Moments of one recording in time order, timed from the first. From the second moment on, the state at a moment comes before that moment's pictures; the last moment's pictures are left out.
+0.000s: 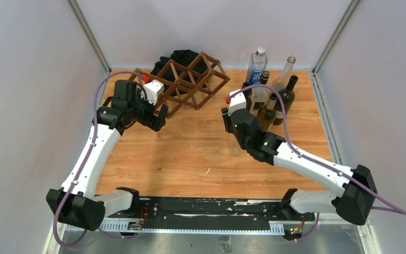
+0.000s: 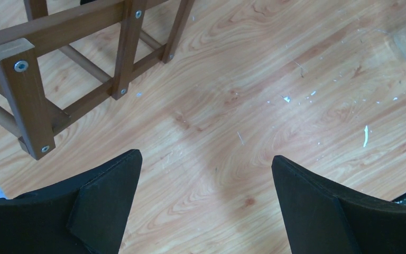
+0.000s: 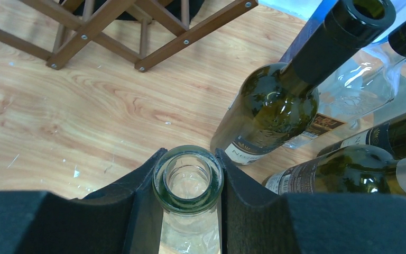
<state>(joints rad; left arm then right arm) -0.20 1.17 1.22 -0.82 0.25 0.28 0.92 1.19 0.96 -0.11 0.60 0.07</state>
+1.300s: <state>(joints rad) -0.20 1.21 1.18 -0.67 0.24 0.26 0.90 1.05 0.81 0.00 0.58 0.14</state>
